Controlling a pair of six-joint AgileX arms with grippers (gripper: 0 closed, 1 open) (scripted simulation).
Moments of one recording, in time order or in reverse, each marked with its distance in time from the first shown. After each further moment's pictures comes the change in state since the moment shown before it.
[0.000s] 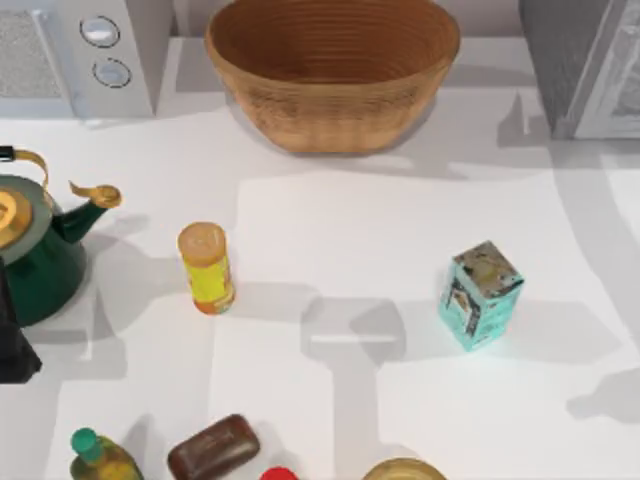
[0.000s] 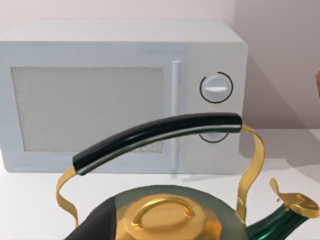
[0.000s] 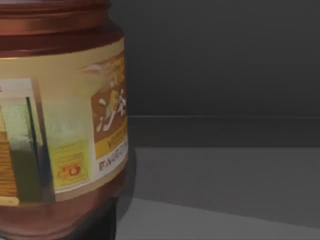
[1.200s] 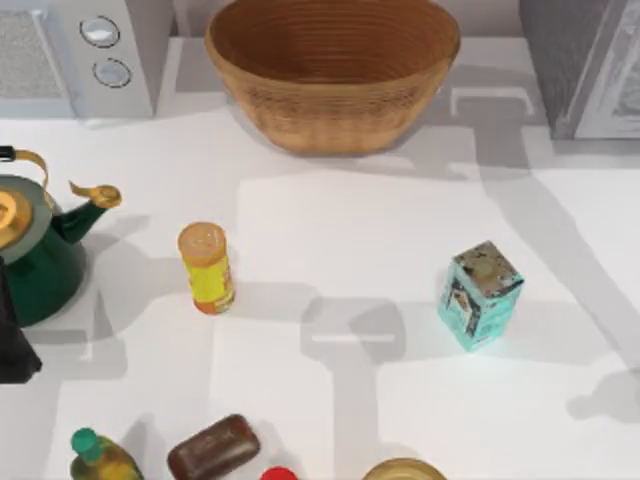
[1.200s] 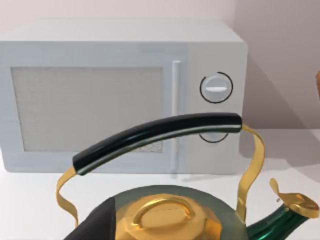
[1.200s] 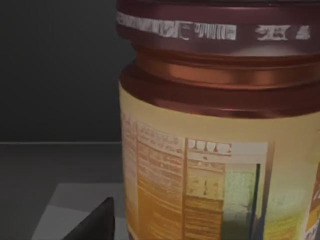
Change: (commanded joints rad) left arm 0.000 0.000 0.000 0.000 0.000 0.000; right arm 0.294 0.209 0.191 0.026 0.305 0.000
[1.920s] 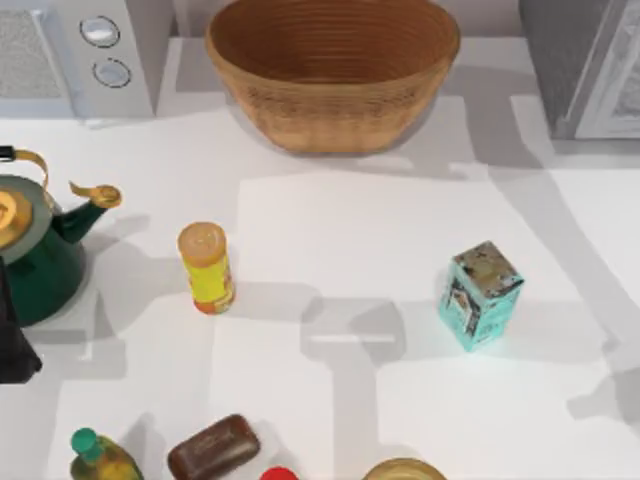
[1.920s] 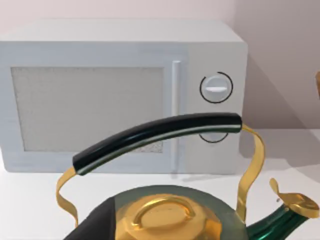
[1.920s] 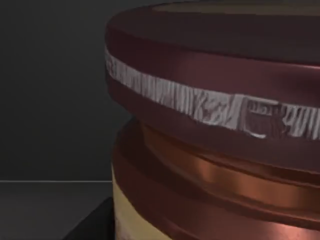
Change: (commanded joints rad) left arm 0.000 0.000 0.000 0.000 0.000 0.000; right arm -0.080 0.189 0.184 0.005 -0.077 0.000
